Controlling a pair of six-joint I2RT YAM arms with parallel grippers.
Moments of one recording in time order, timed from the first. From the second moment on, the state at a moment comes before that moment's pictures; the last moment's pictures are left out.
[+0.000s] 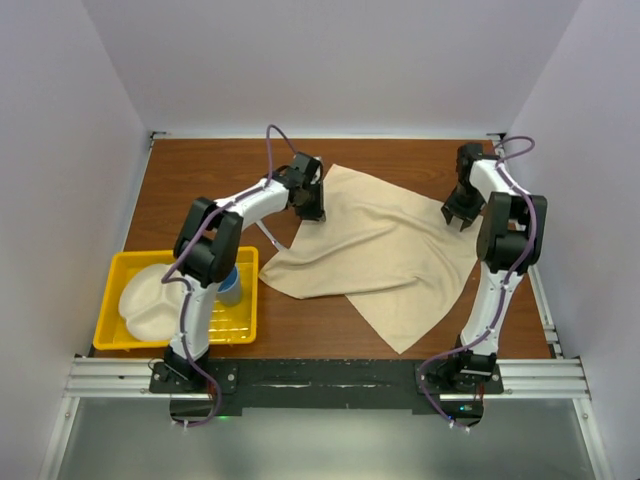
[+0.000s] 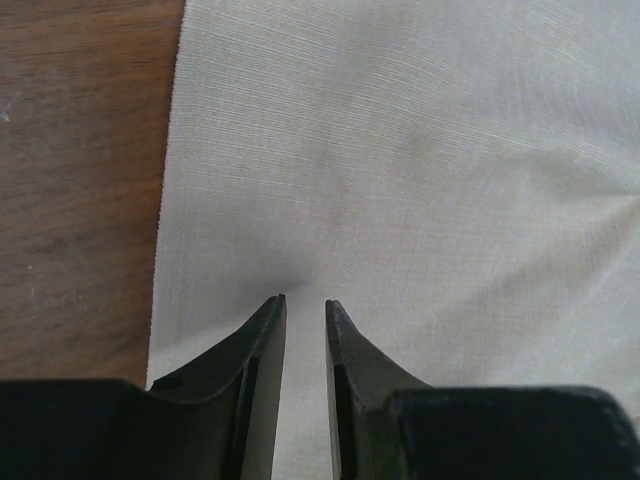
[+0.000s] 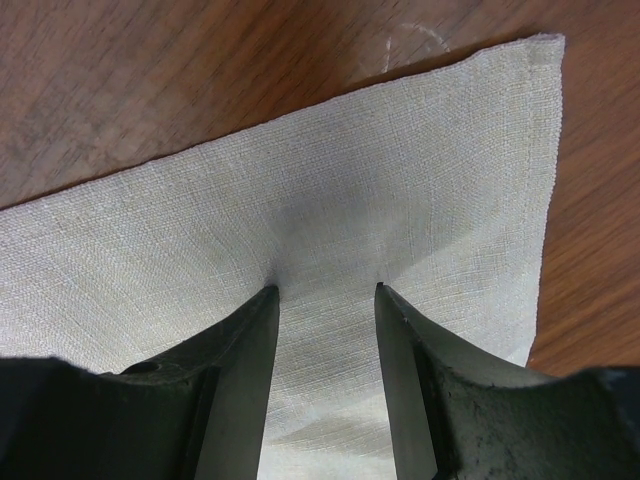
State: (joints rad) left arm -0.53 2.16 1.65 -0.46 0.09 -0.52; right arm -0.11 2.15 1.67 -0.90 0.26 0.58
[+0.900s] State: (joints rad) left arm -0.42 2.41 1.96 -0.37 0.22 -0.73; right arm 0.06 2.57 2.43 -0.84 0.27 0.38
